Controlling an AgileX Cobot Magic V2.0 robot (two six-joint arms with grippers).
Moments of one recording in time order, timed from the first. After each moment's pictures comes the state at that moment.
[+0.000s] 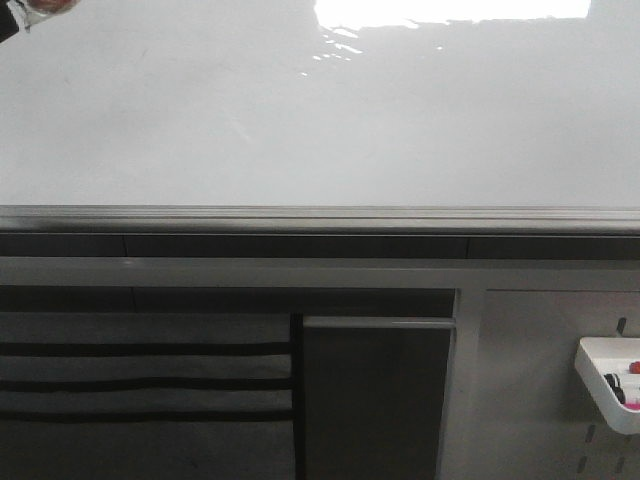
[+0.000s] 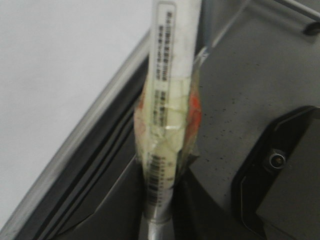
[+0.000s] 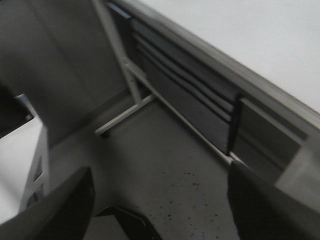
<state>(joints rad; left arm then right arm) -0.54 1.16 -1.14 -0.13 1.07 0.60 0.12 0.63 -0.86 0.80 1.19 -0.85</state>
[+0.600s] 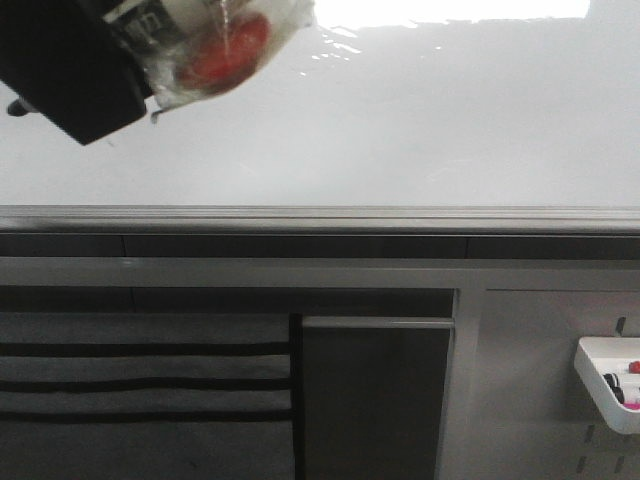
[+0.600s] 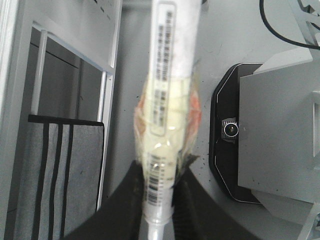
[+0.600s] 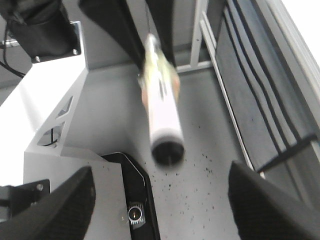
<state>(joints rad) -0.95 1.21 -1.14 -0.15 1.10 0.68 0.62 1.05 -1.02 0.65 0.99 -0.97</state>
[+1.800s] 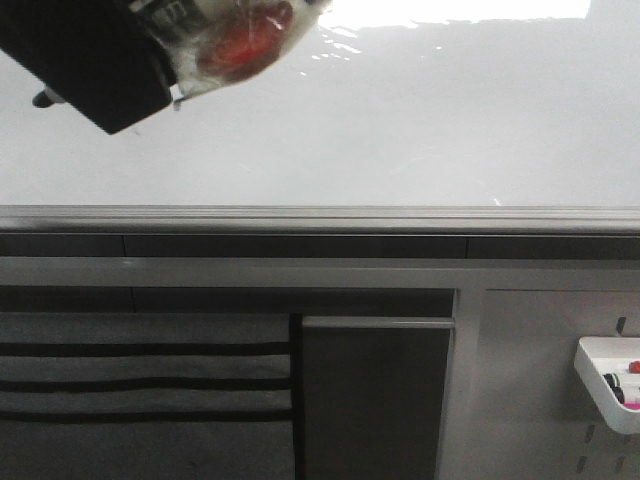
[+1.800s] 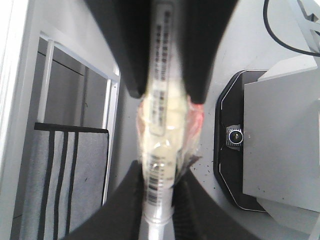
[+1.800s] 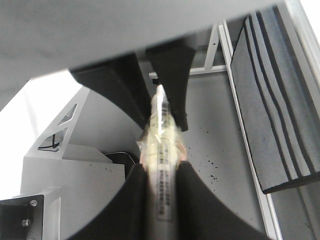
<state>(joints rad) -0.95 1.21 -1.14 -0.15 1.06 0.69 0.71 1.21 -1.13 0.64 0.95 -0.97</state>
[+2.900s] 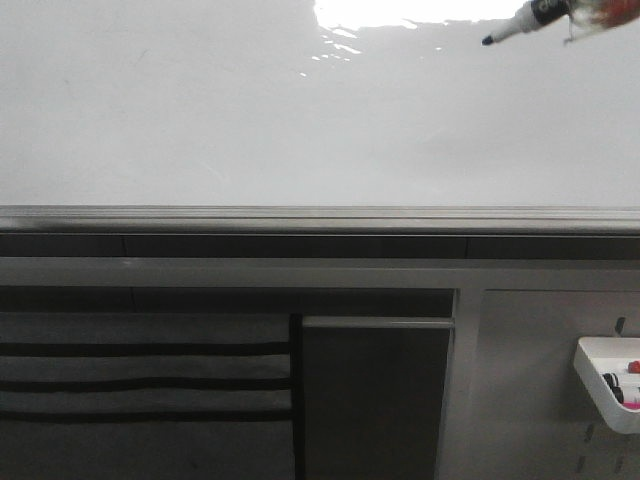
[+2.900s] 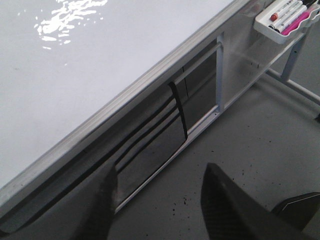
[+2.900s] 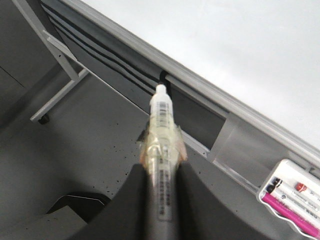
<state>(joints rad) -0.57 0.69 -0.83 -0.06 0.90 0.33 0.36 0.92 -0.97 0.32 0.91 -0.39</state>
